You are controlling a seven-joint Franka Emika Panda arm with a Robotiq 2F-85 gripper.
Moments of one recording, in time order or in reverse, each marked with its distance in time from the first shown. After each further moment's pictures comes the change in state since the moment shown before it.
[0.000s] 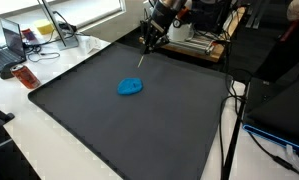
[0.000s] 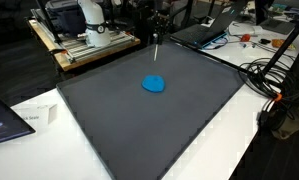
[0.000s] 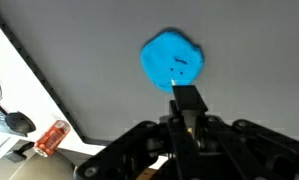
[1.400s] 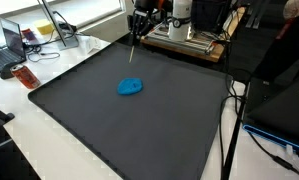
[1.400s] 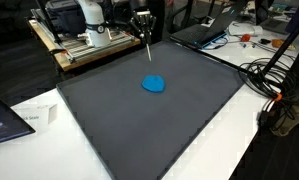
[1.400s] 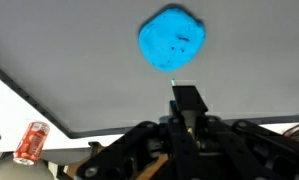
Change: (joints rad) arm -0.959 -0.397 0.680 -0.365 0.157 -0.554 -0.183
